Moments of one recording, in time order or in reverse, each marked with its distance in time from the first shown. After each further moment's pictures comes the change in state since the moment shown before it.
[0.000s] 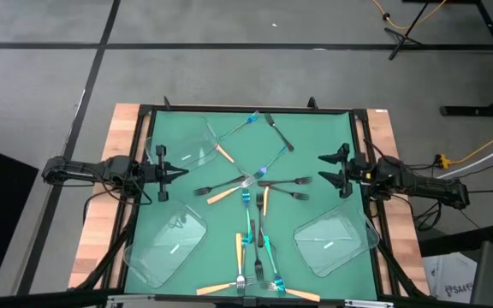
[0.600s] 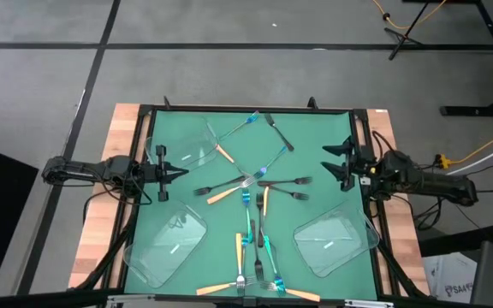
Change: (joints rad) left arm 0.000 0.000 0.000 0.000 0.000 0.000; right arm 0.000 0.160 0.146 0.021 0.091 -0.038
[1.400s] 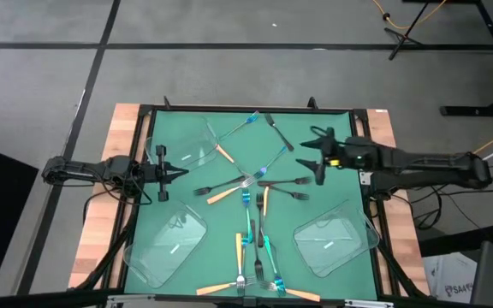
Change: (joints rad) left arm 0.000 0.000 0.000 0.001 0.000 0.000; right arm 0.000 0.644 0.424 -0.277 0.069 -0.105
